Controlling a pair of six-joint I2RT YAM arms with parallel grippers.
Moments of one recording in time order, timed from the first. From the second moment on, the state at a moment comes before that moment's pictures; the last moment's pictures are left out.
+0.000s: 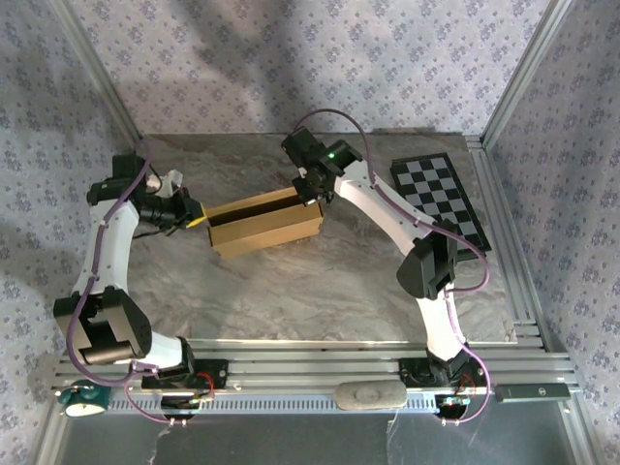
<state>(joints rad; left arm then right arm) 0.14 1.40 1.31 -1.10 0.65 -0.26 0.74 2.08 2.17 -1.19 0.27 0.16</state>
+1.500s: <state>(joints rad) 0.13 1.34 1.21 -1.01 0.70 -0.26 0.85 1.33 1.29 -0.67 0.25 0.68</state>
